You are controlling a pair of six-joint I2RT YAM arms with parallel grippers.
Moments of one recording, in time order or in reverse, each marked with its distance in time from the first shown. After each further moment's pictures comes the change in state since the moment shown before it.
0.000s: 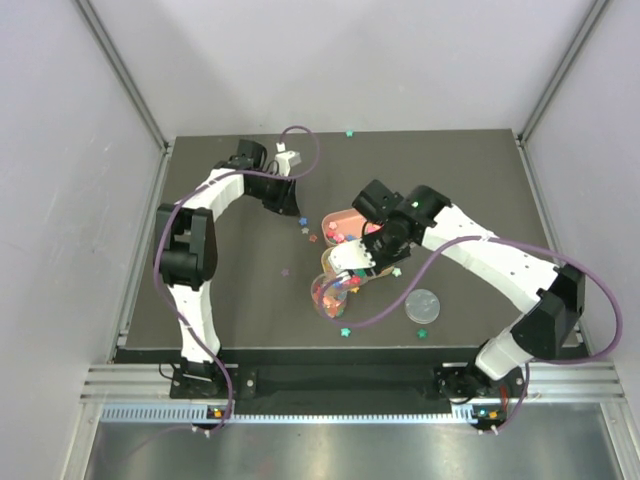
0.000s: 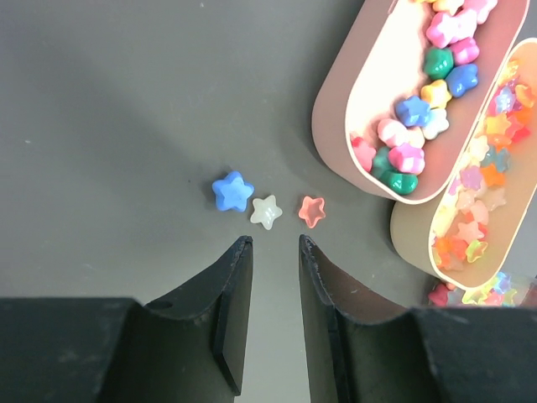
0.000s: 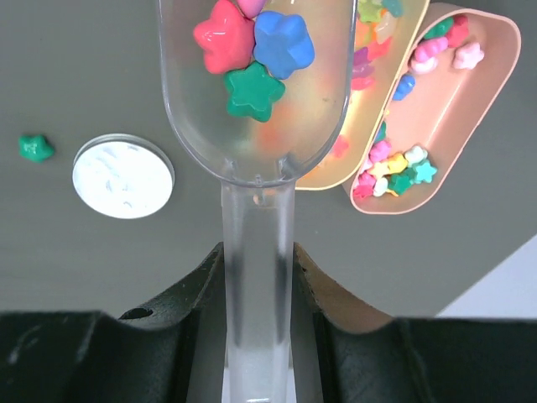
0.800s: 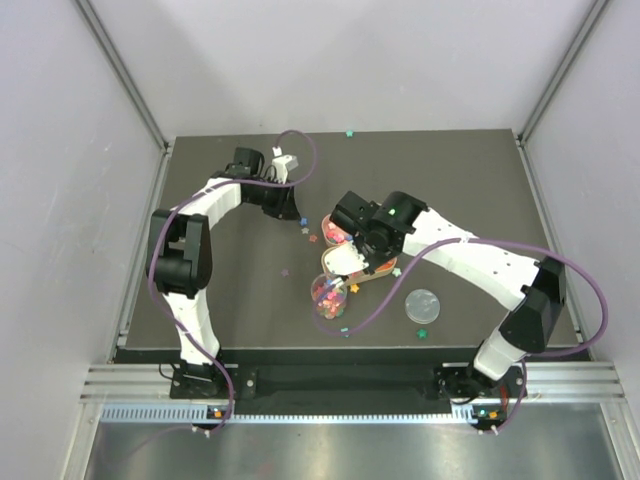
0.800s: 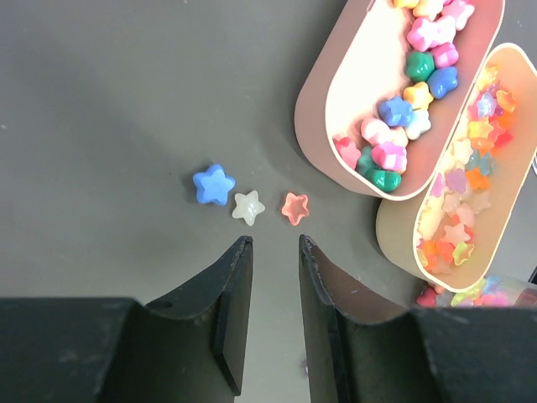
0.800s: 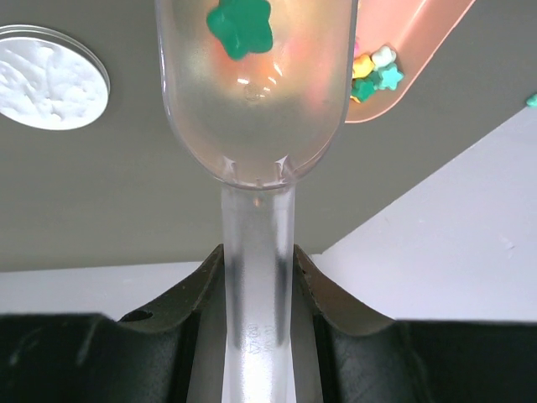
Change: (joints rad) left arm 0.001 -0.085 -0.155 0.134 0.020 -0.060; right arm 0.142 0.081 0.080 -0.068 0.407 0.043
